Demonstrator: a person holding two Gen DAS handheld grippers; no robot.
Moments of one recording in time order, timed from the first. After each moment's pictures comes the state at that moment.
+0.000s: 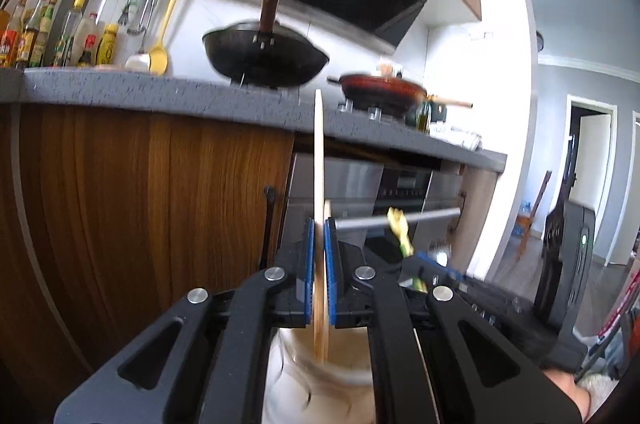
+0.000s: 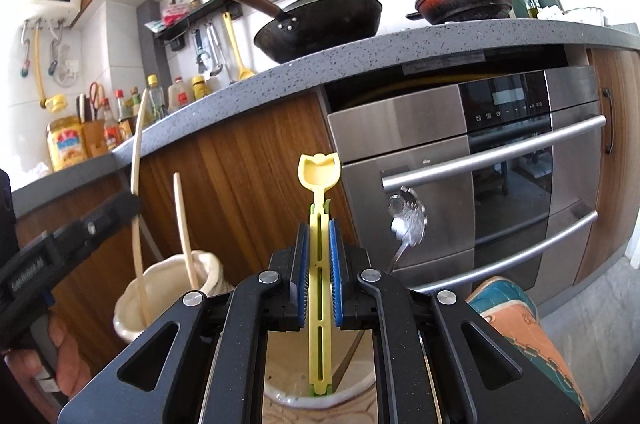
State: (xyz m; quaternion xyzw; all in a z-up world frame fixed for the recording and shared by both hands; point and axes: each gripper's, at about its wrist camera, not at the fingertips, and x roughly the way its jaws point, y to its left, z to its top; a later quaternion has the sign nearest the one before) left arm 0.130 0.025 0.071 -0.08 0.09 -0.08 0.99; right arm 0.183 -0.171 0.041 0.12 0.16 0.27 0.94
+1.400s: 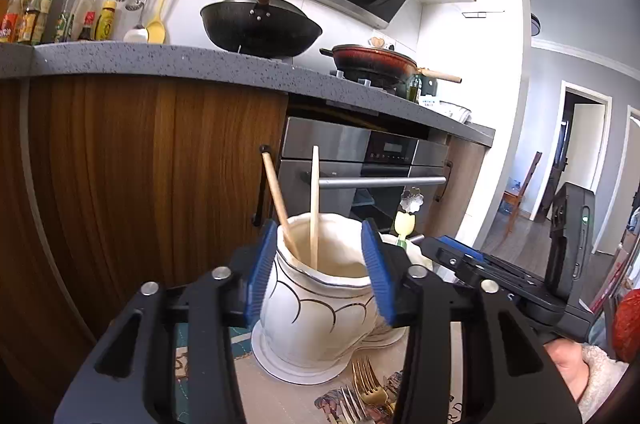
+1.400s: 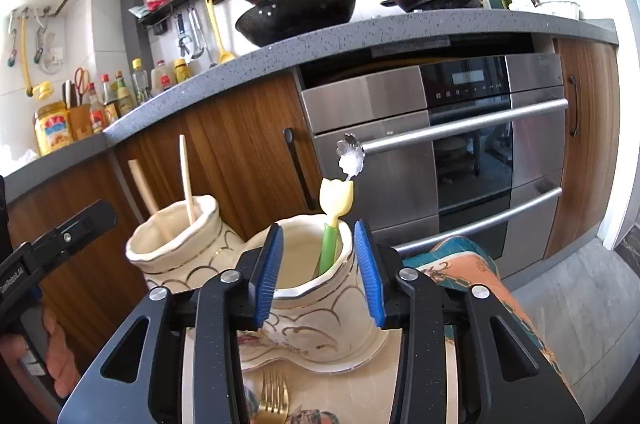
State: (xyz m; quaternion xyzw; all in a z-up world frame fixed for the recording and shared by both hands) left arm 0.092 0.026 0.058 -0.08 0.13 -0.09 0.98; right arm 0.136 -0.197 0.034 0.10 0.20 0.23 0.95
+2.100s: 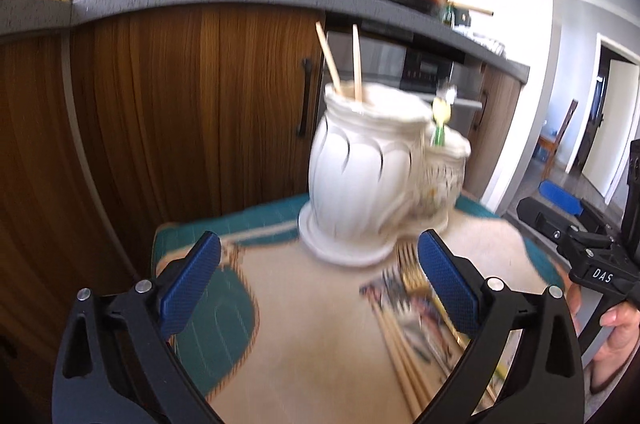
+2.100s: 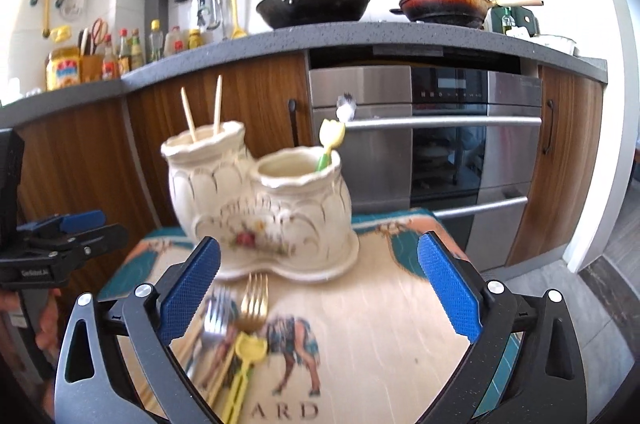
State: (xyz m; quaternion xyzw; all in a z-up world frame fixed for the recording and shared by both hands) left arm 0.052 0.031 0.003 -0.04 0.26 -0.03 0.97; right arm 0.058 -0.212 0.012 0.02 0.20 0.21 0.96
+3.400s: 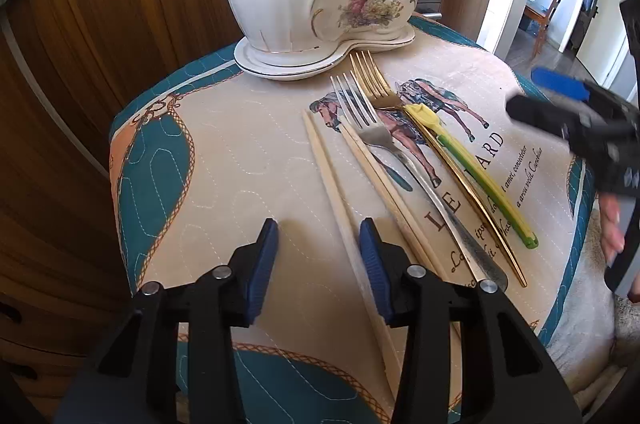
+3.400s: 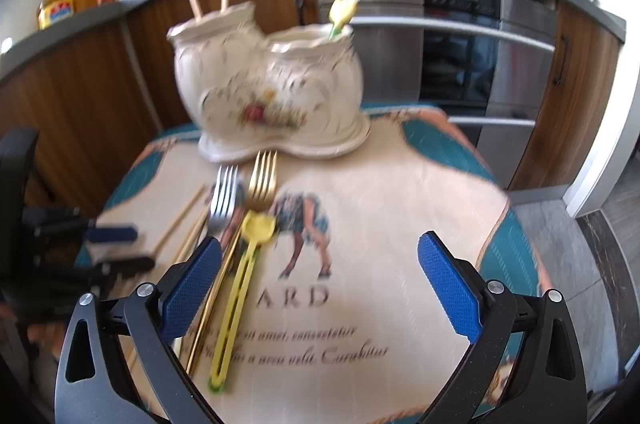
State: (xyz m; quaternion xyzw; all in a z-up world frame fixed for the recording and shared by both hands) left arm 0.031 -0.009 -0.060 0.06 0.46 -0.08 0.88; right arm 0.041 -0.207 -0.022 -0.02 0.36 0.22 0.91
